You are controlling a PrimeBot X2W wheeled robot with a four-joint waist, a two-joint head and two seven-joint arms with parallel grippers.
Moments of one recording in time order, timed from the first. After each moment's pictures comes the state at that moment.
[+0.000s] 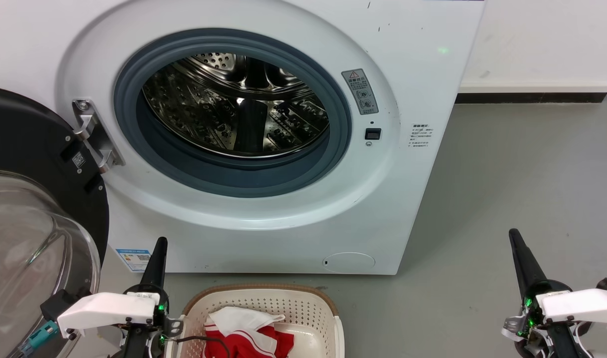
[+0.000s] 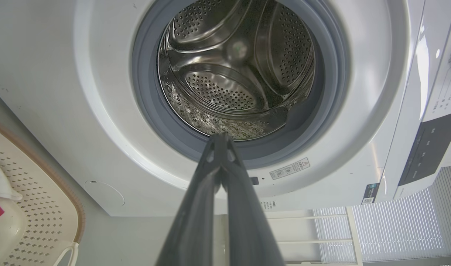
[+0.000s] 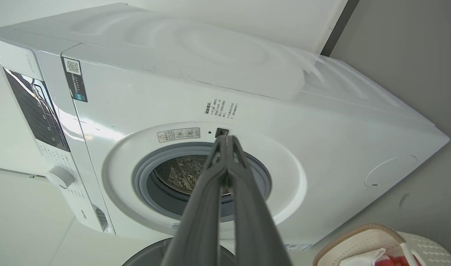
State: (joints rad) left arm -0.11 0.06 0.09 0.25 -1.36 -0.11 0.05; right arm -0.07 -0.07 -0.06 0.22 1.39 0.13 0.04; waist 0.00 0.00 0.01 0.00
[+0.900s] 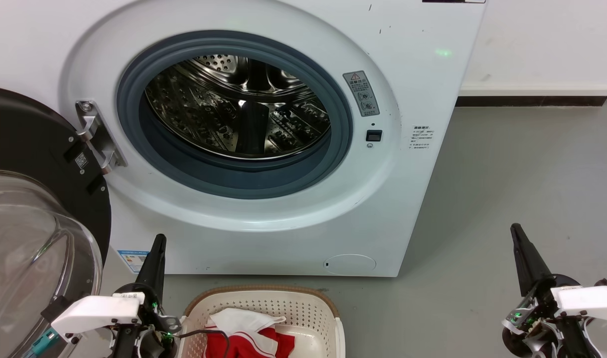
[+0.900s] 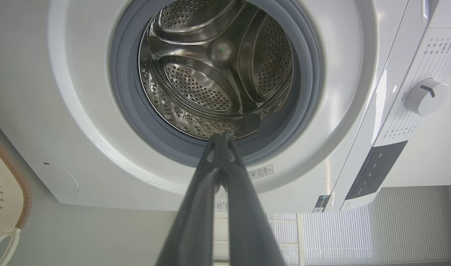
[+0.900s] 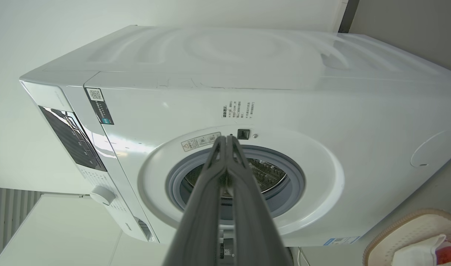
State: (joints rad) left arm -0.11 0.05 0.11 0.25 -1.57 -0.12 0.10; right arm -0.10 -0.07 -0.08 0.24 1.59 0.13 0.08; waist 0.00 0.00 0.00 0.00
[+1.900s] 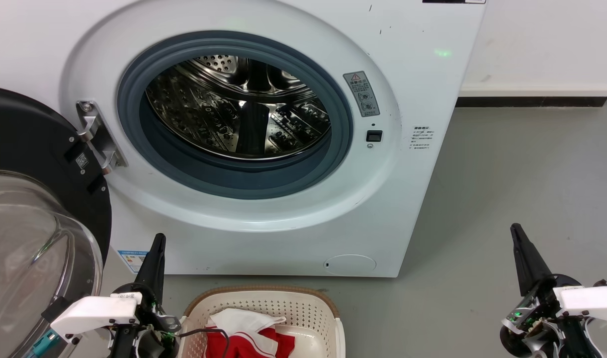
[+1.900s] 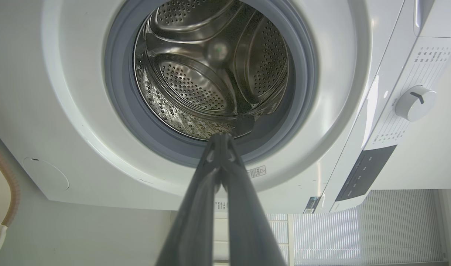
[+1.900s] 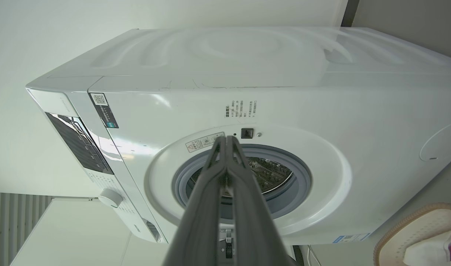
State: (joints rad) left arm -0.11 0.05 0.11 0.25 -1.61 -0.13 0.11; right arm -0.10 -0.07 -0.09 0.24 1.63 0.13 0.10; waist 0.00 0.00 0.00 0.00
